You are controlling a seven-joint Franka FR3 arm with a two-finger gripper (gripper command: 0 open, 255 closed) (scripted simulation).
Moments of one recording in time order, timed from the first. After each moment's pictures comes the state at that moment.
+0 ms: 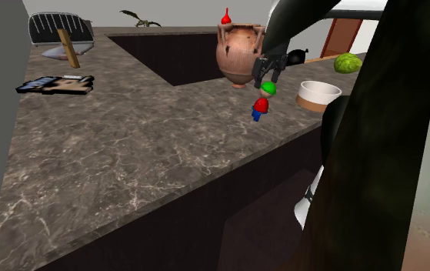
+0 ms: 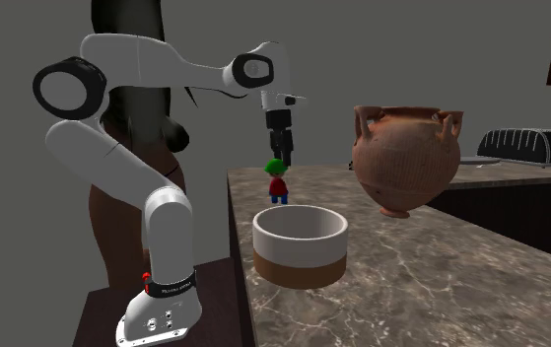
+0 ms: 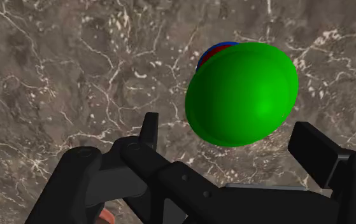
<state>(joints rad) -0.02 -0.77 -0.04 -2.36 -0.09 1.67 0.17</state>
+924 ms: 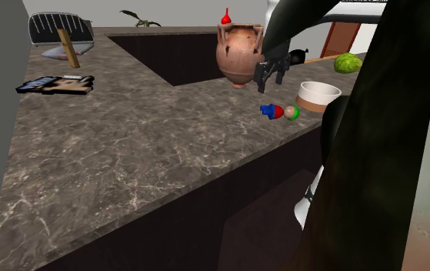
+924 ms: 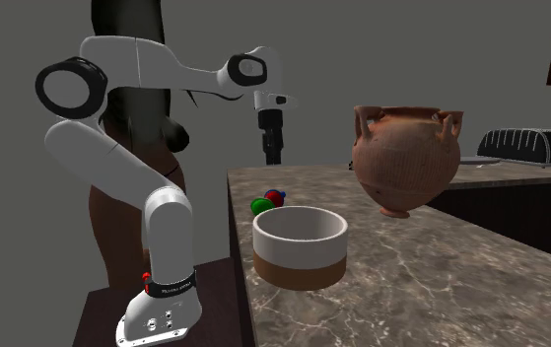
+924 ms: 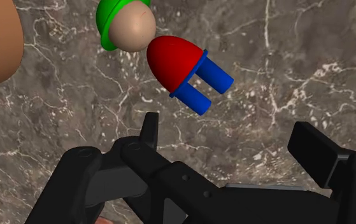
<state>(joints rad) -0.02 -0.78 0.04 -2.35 -0.13 1.56 0.24</state>
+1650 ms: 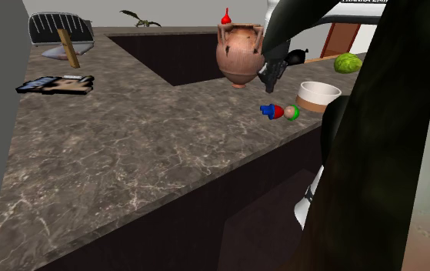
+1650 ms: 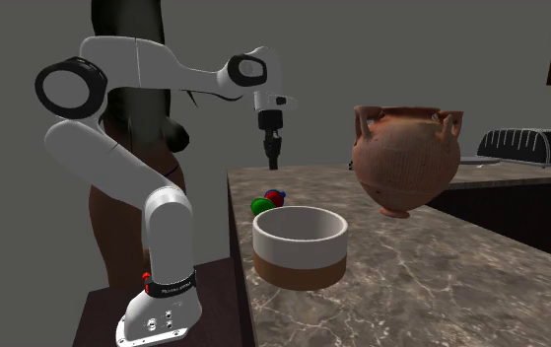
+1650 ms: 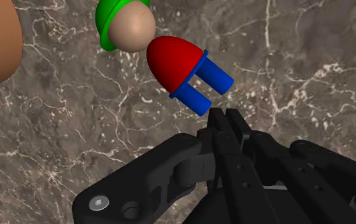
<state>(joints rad) -0.02 -0.78 0.04 -2.36 -0.13 1.57 0.24</state>
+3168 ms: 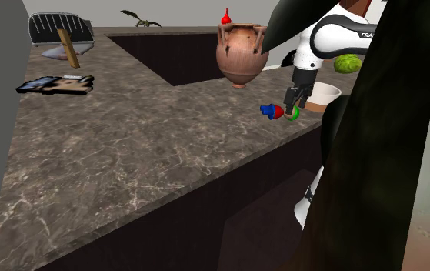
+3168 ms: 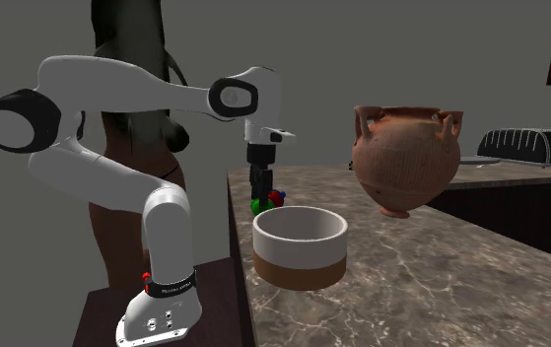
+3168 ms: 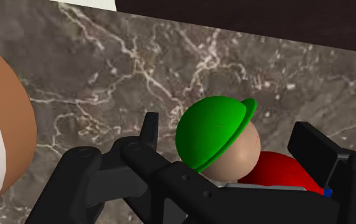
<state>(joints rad) -0.09 -1.02 -0.24 -2.67 -0.22 1.60 -0.01</state>
